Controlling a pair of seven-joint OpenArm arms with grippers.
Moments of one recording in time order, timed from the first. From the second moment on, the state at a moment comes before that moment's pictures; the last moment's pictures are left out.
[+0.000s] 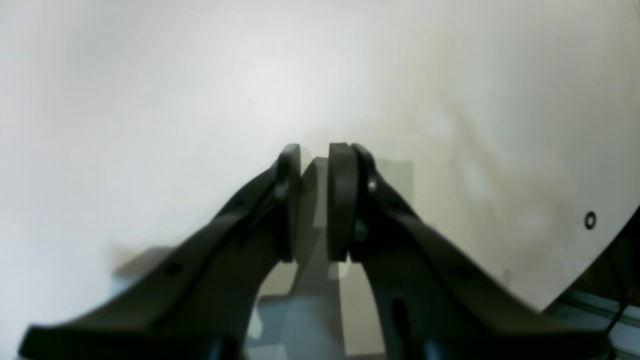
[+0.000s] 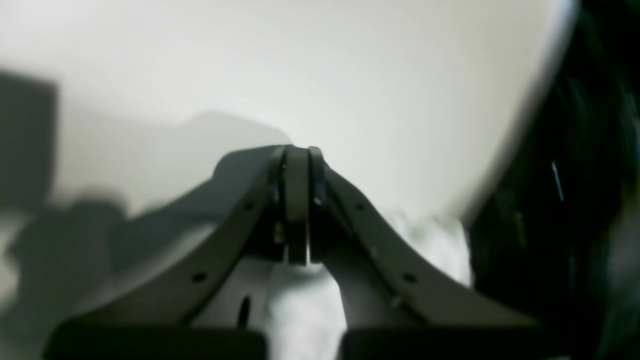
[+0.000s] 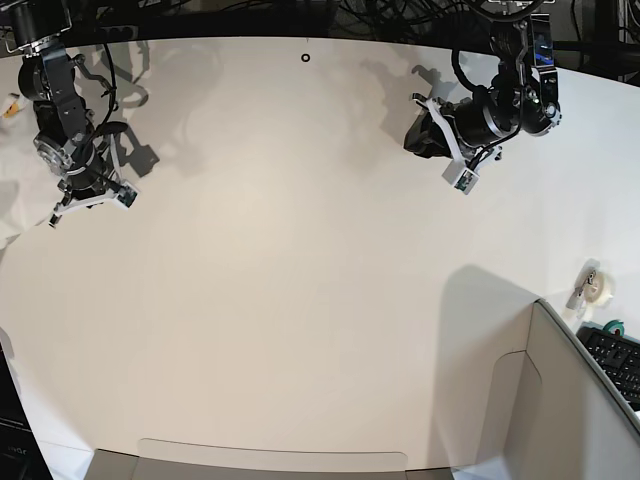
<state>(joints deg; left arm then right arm) 14.1 -13.0 -10.8 95.7 -34.6 -36.8 58.4 -5.4 37.2 -7.5 92.0 -19.5 10.7 -35.0</state>
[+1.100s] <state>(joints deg) 33.7 -13.0 -21.5 116.7 -32.2 -36.5 61.7 -62.9 22.6 0.1 119.0 -24.2 -4.8 -14.7</state>
